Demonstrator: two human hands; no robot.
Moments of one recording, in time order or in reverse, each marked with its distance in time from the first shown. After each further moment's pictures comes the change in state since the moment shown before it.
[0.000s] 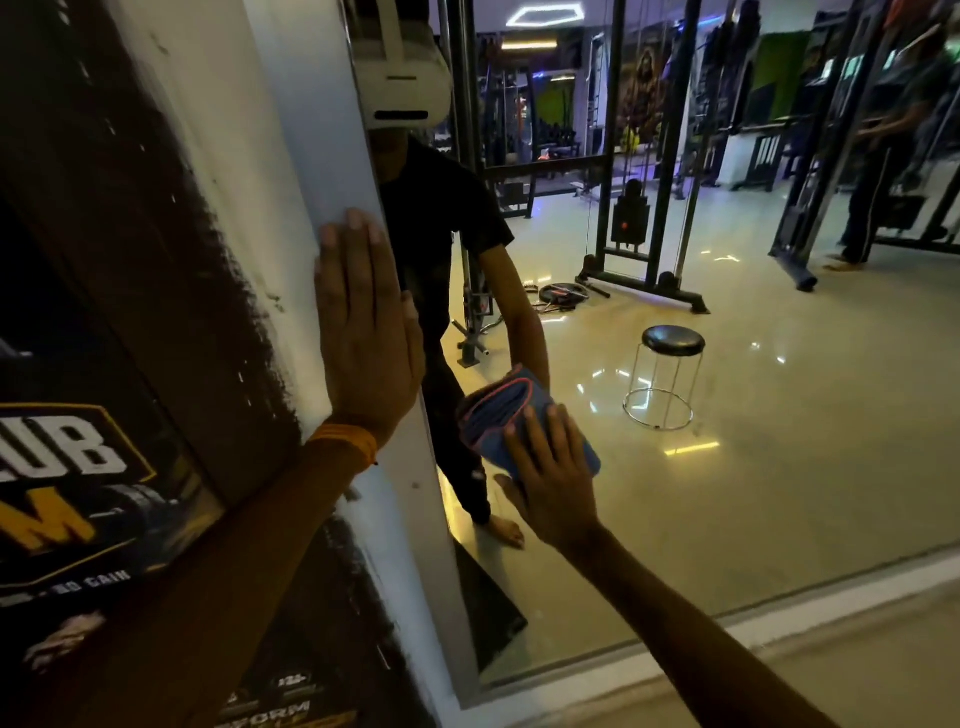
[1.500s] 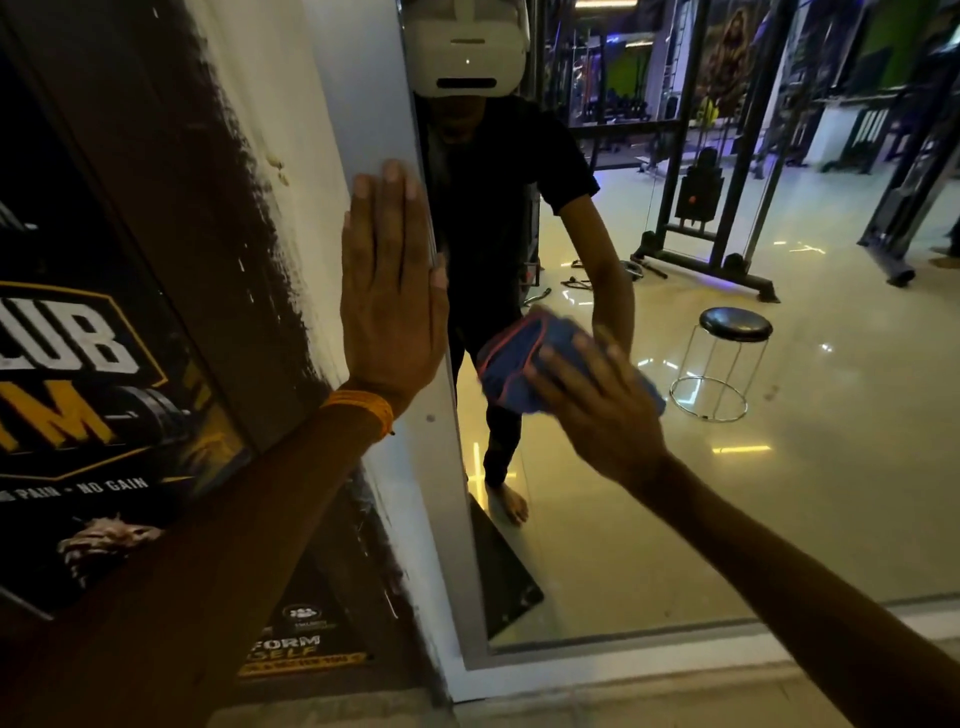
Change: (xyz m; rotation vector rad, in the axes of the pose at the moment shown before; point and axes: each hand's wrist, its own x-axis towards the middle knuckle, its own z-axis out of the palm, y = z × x) left_hand -0.064 -0.002 0.013 -0.023 -0.006 0.013; right_hand 0.007 0.049 0.007 0.011 0.124 -0.394
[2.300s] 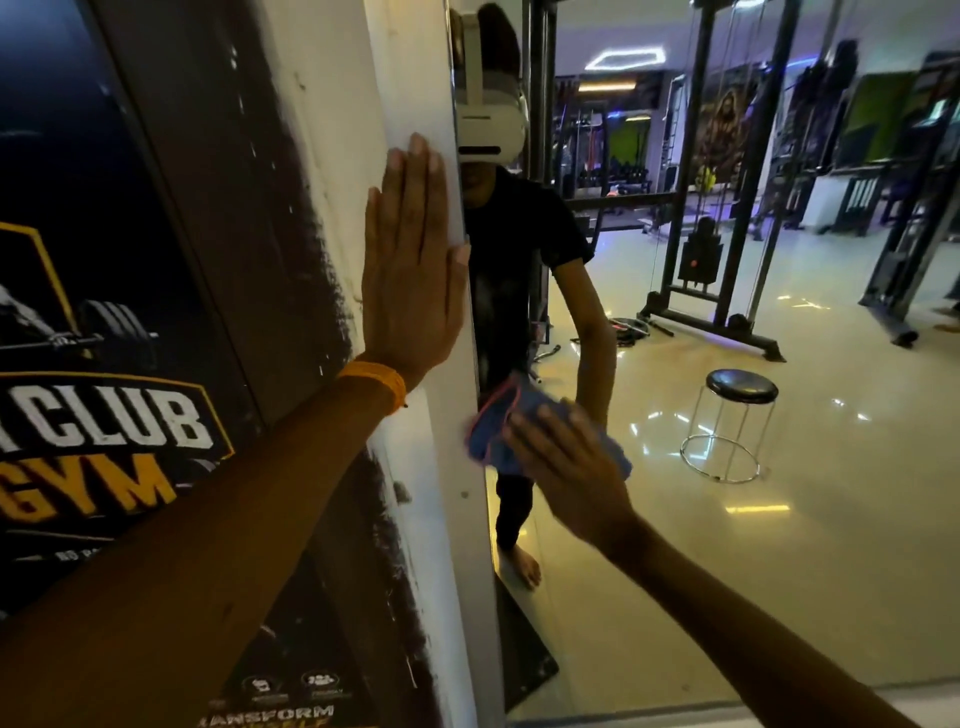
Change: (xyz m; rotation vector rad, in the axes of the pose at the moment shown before) left_hand 0.124 -0.017 -0.032 -0.094 -0.022 0.014; right_hand 0.061 -0.030 -0.013 -0.042 -0.061 0.000
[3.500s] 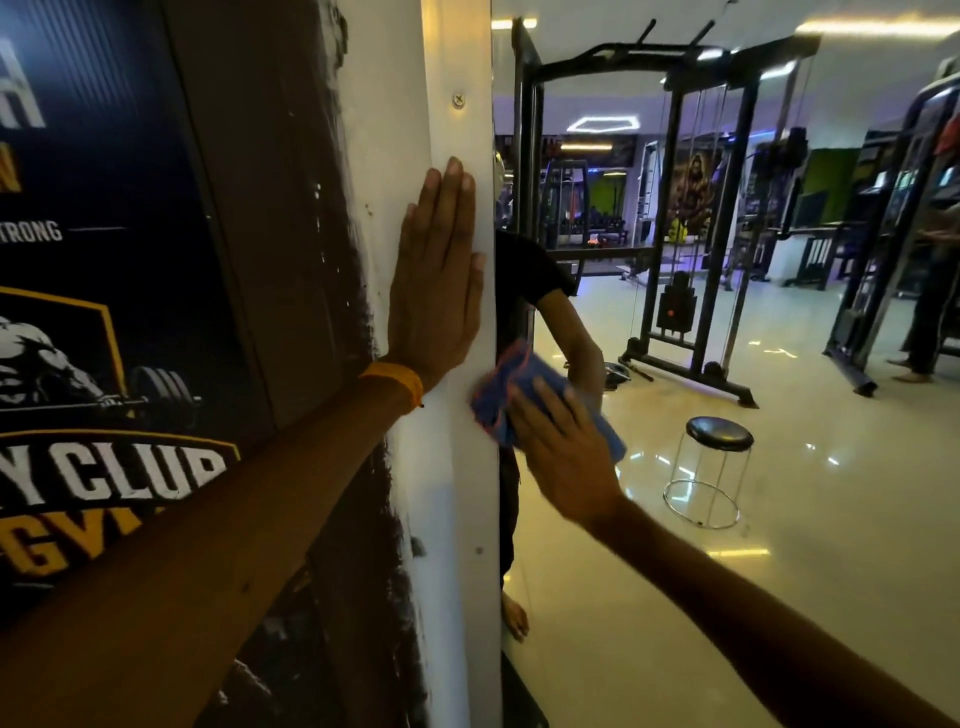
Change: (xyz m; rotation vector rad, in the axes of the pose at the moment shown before) left_hand 0.073 -0.013 -0.022 -0.109 0.016 0.029; right_hand 0.108 0.027 -0.034 -0.020 0.072 0.052
